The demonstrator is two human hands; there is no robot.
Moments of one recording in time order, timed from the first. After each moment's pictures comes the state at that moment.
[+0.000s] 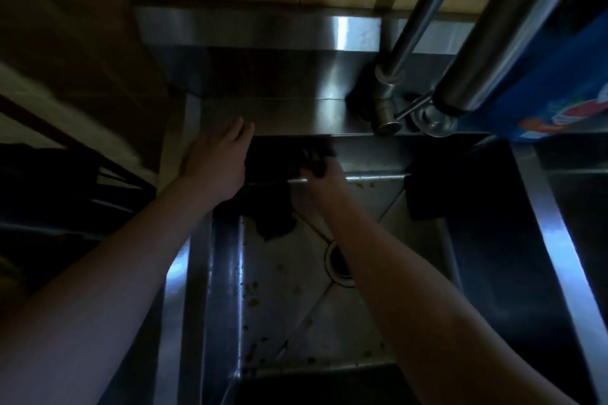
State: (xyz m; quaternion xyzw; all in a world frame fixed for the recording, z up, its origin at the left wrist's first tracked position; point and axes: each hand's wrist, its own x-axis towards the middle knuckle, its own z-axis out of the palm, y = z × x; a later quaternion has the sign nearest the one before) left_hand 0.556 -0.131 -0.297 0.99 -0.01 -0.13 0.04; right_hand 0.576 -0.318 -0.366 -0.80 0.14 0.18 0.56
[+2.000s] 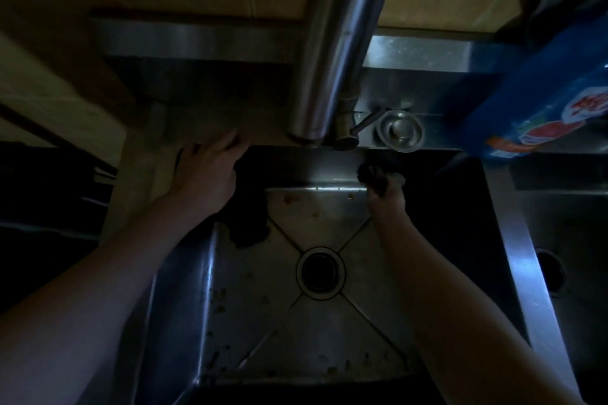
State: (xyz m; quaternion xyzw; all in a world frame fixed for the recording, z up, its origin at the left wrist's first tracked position) left_hand 0.557 -0.185 -0.291 0.99 0.01 -0.06 0.10; right_hand 0.618 -0.487 -0.398 -0.87 0.18 0.16 0.44
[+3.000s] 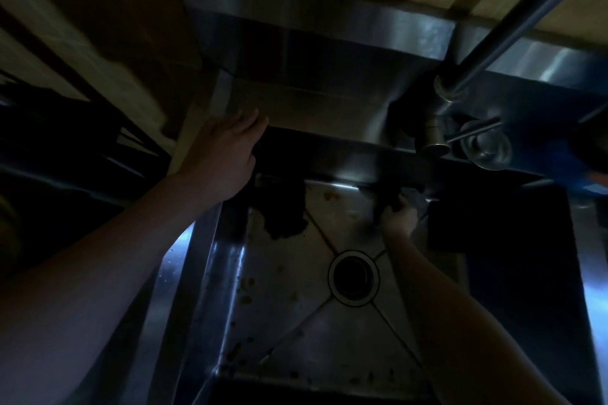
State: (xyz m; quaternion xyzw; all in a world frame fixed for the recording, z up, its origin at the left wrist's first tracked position) left_hand 0.539 -0.117 -0.308 0.99 0.01 -0.06 0.09; right_hand 0.602 -0.427 -0.459 -0.89 0.25 0.11 0.37
